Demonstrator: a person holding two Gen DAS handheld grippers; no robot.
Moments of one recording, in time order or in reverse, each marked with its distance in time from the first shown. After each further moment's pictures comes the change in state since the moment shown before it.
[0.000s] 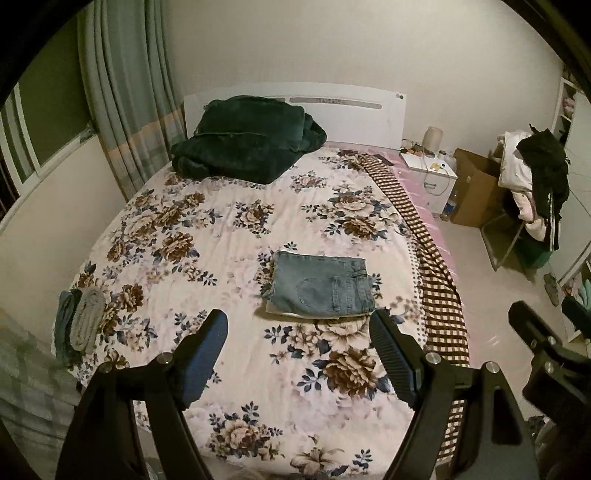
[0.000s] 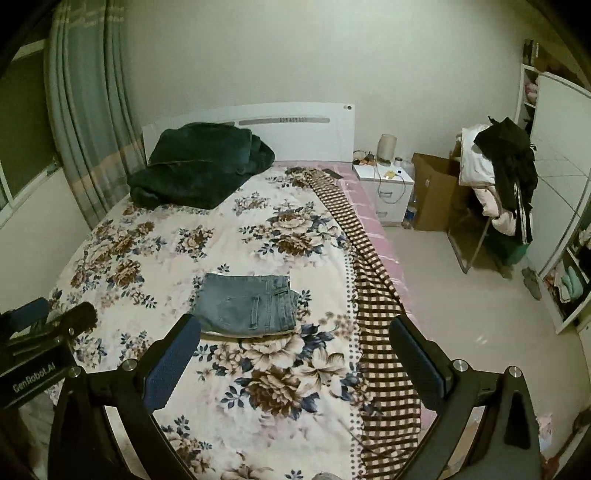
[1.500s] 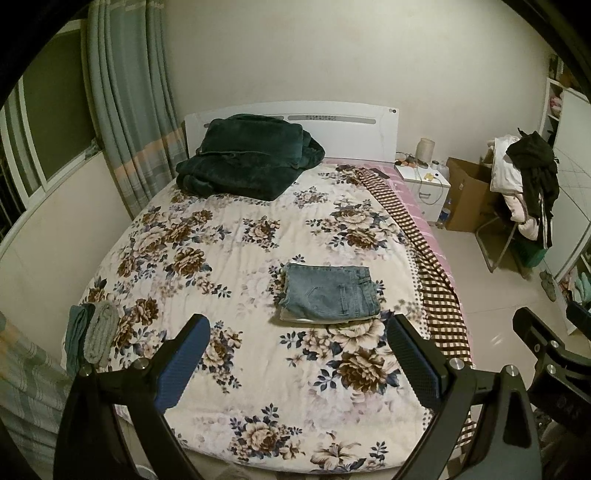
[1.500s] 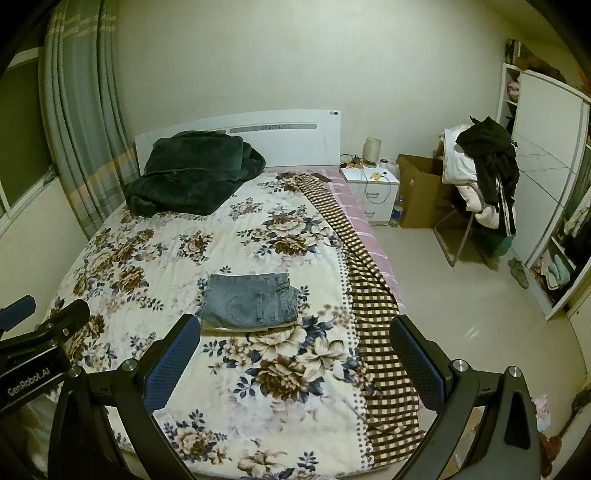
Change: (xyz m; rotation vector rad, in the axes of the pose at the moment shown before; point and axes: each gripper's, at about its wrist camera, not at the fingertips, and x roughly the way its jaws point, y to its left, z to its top) left arm -0.057 0.023 -0.017 0.029 -0.062 0.005; right arm -0.084 0.025 -0.014 0.027 -0.008 -0.036
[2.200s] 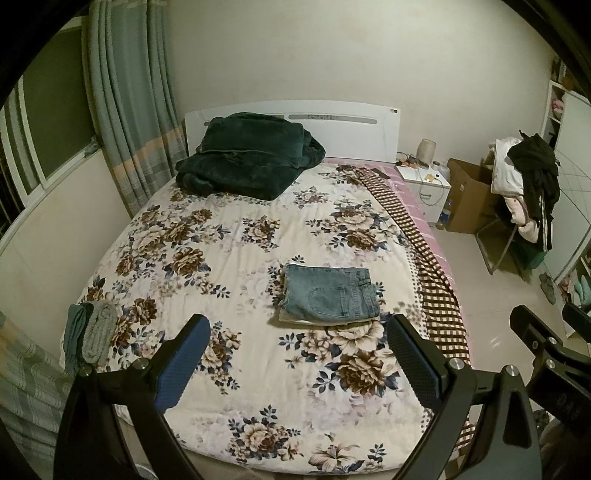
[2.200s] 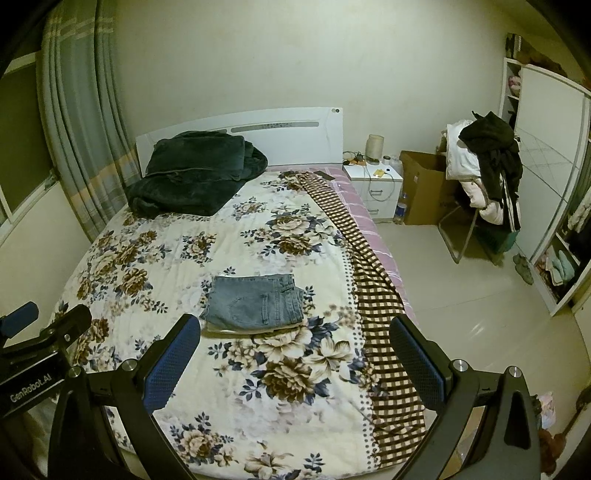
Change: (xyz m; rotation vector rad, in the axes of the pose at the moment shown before) left arm -0.001 0.004 0.001 -0.004 -0.001 -0.004; right arm 0.015 0.001 0.015 0.007 0.014 0.018
